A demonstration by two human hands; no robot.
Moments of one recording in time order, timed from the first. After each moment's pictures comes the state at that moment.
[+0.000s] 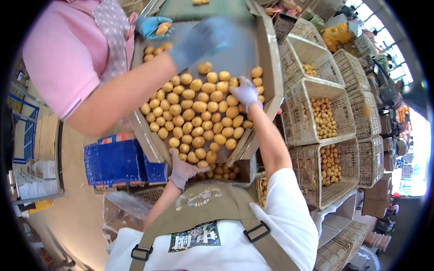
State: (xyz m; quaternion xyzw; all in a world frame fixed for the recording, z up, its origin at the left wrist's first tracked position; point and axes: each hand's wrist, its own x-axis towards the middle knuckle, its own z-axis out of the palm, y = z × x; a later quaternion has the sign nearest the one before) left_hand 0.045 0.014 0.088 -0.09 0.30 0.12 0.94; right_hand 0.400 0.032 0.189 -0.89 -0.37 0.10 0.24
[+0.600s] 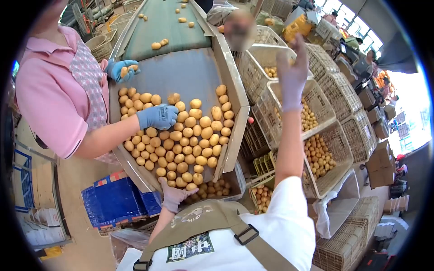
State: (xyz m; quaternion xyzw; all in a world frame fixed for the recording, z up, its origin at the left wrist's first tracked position) left_hand 0.038 0.017 0.083 -0.04 0.22 0.09 0.97; right_hand 0.436 -0.089 0.430 -0.71 -0.29 -0.27 0.59
